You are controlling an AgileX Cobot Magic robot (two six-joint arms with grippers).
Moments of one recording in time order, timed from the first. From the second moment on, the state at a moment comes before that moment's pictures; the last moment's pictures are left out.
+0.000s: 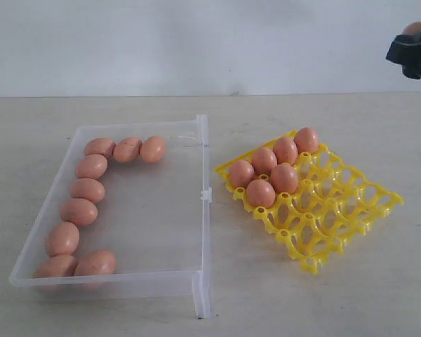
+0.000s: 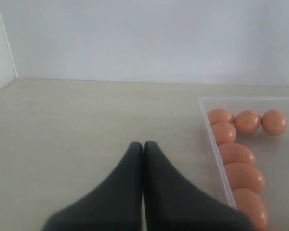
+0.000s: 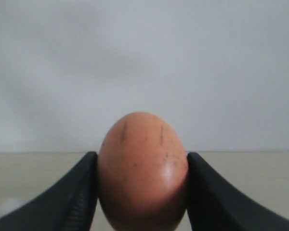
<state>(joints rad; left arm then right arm) 0.13 0.00 0.00 -0.03 0.23 0.02 -0.11 1.54 -0.75 -0.62 -0.65 0.68</state>
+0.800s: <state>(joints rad) 0.13 0.00 0.00 -0.03 0.23 0.02 -0.07 1.98 -0.81 -1.17 -0.99 0.81</state>
